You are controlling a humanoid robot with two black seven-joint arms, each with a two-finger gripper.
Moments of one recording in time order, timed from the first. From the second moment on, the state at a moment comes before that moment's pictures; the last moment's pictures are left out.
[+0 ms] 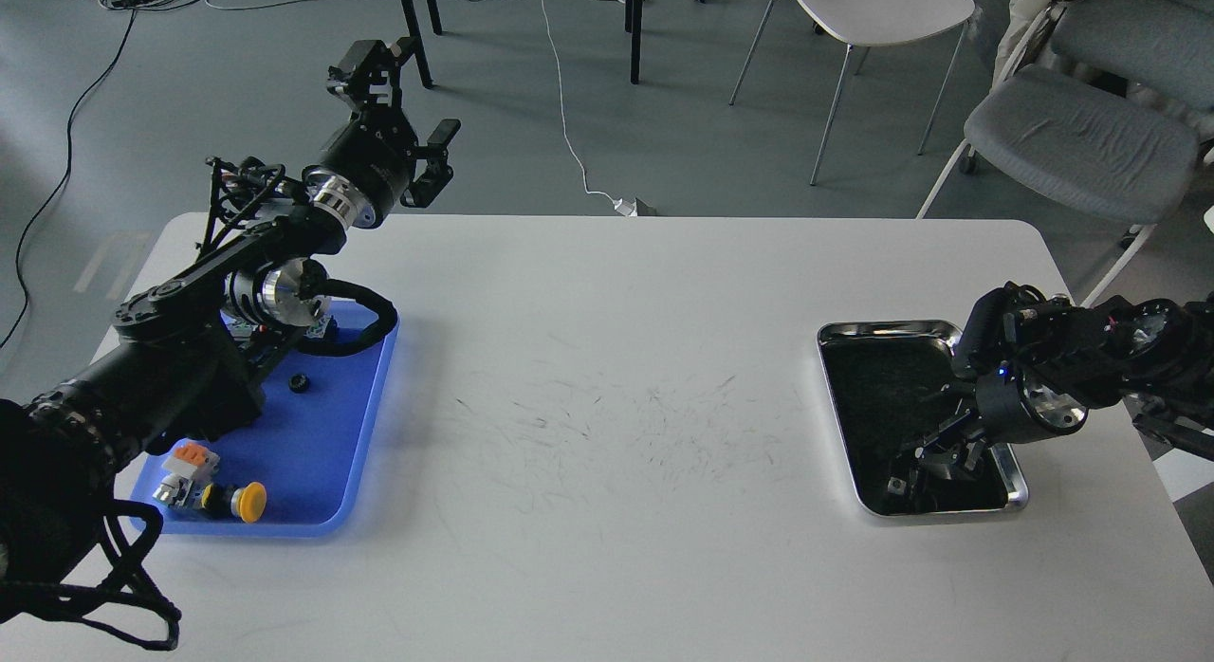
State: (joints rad) left arm -0.91 0.25 -0.58 -0.68 0.15 -0.20 -0.36; right arm 1.17 -0.70 -0.38 1.07 -2.01 0.21 0.49
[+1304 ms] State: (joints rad) left arm -0.90 0.25 -0.58 -0.68 0.15 -0.20 -0.37; right arm 1.22 -0.67 -0.47 1.07 -2.01 0.21 0.49
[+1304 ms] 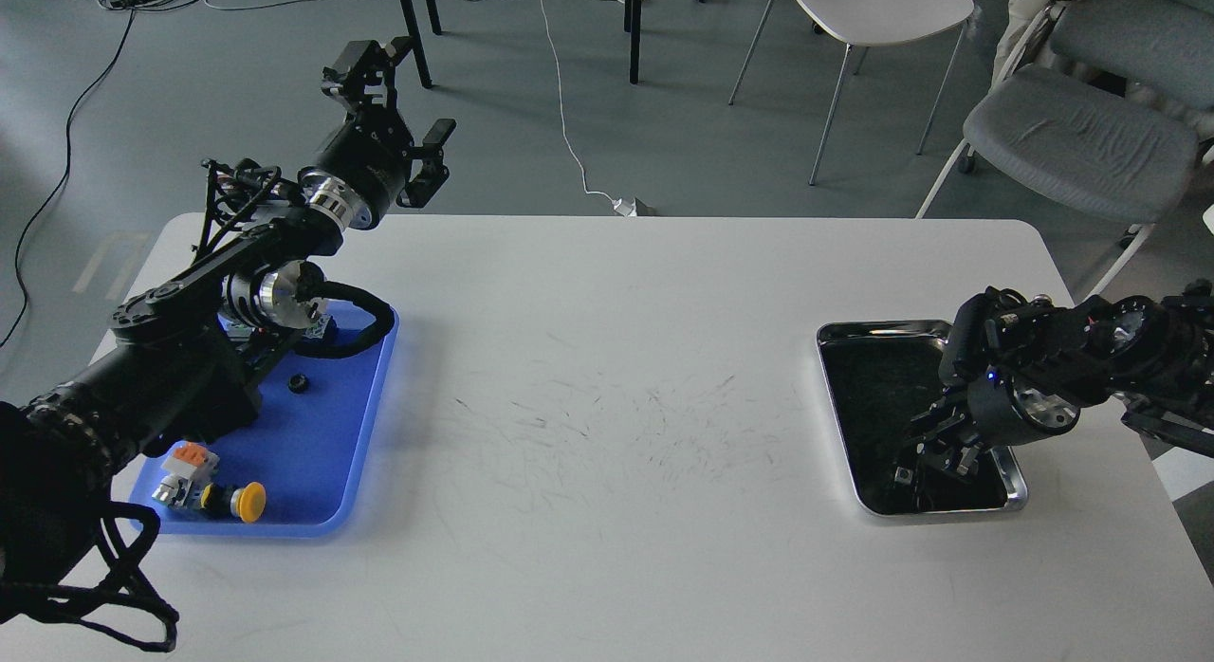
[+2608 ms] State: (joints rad) left arm -0.90 0.42 -0.57 -0.76 0.15 -0.20 -0.37; right arm 1.21 -0.36 0.06 0.76 -1.90 -0.10 0.49
